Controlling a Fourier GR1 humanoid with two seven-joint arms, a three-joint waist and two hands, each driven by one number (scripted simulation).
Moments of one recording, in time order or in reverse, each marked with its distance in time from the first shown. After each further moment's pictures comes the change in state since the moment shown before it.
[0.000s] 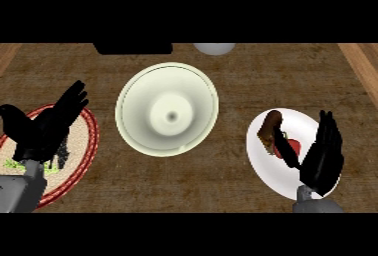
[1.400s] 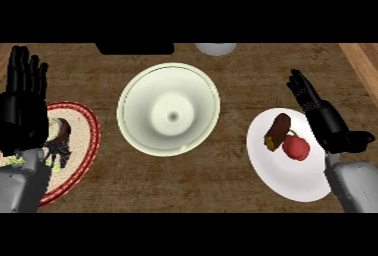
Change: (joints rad) left arm -0.073 -0.124 0.097 -0.155 -0.144 0.387 -0.191; right arm -0.234 -0.287 0.060 0.037 -1.208 0.850 -0.629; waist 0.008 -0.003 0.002
